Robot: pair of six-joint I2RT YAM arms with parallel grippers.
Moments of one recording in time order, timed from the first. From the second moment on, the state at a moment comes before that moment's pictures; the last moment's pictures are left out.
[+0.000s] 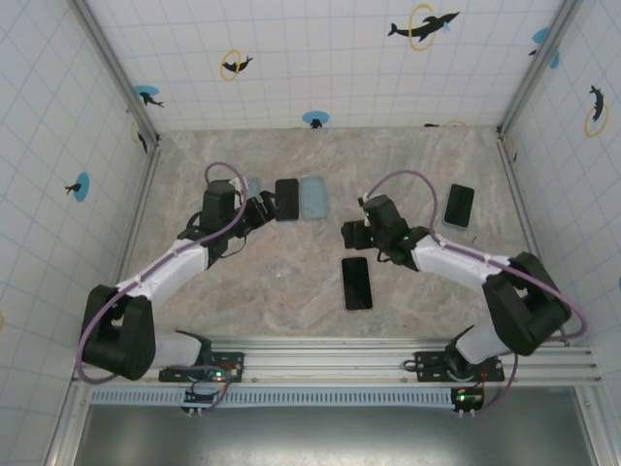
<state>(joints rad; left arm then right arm) -0.34 1.30 0.74 -0.02 0.31 -0.75 0.68 1.45 0.78 -0.12 0.08 0.41</state>
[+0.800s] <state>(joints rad) -0.34 1.18 0.58 -0.05 0.38 -0.76 1.03 1.44 0.68 -0.38 0.34 0.69</state>
